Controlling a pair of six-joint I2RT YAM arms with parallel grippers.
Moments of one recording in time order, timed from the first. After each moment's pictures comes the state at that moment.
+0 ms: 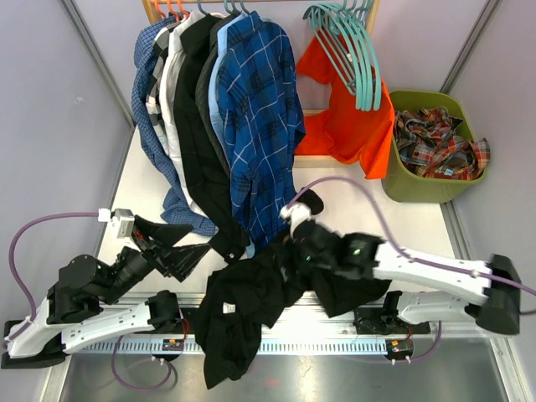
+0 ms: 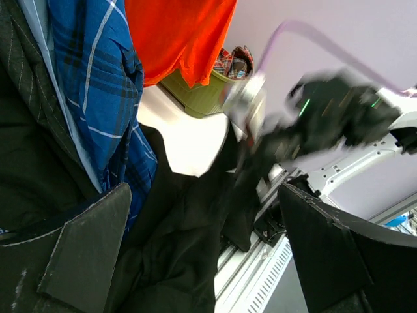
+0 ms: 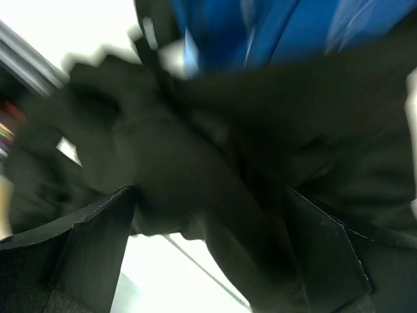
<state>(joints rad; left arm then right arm) -1.25 0.15 0.81 -0.55 -0.40 -0.45 1.12 1.11 0.93 -0.54 0.17 0.51</state>
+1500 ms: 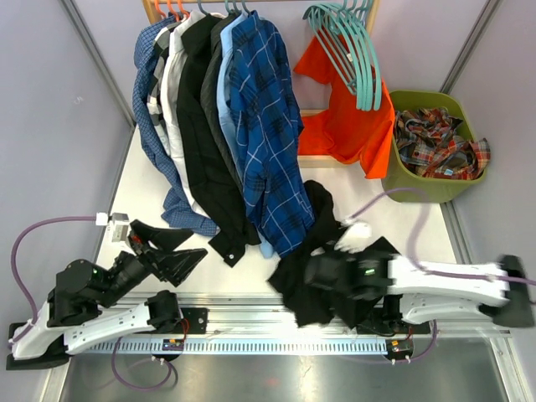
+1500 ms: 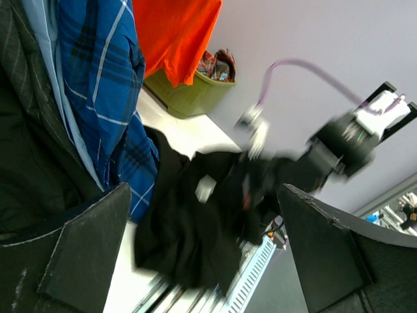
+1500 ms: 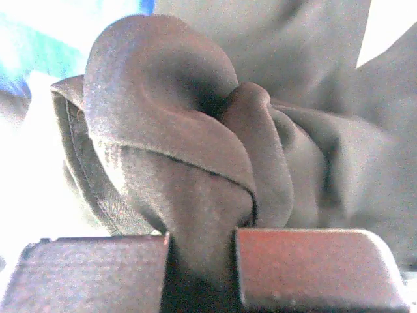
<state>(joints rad) -1.25 0.07 0.77 -0.55 -0.37 -0.51 1.40 1.12 0.82 -0.99 0.70 1.50</state>
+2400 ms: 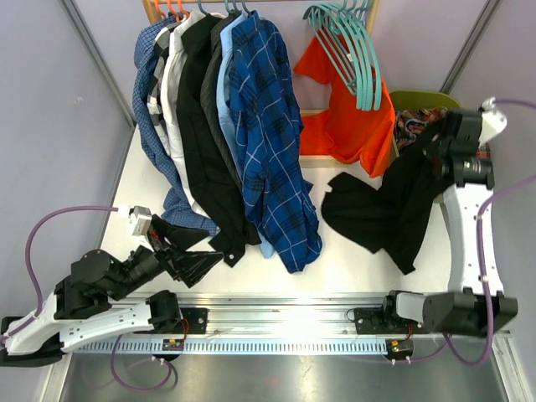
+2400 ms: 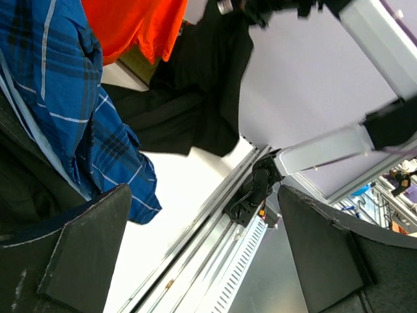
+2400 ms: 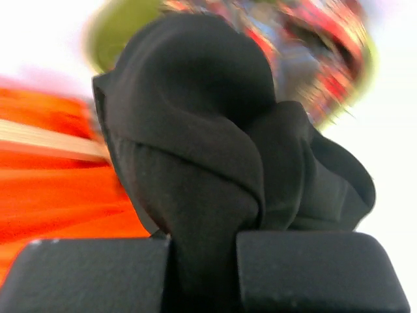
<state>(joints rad) -1.25 0.23 0.80 -0.50 -0.26 -0.51 -0.12 1.22 1.42 -0.75 0.40 0.59</state>
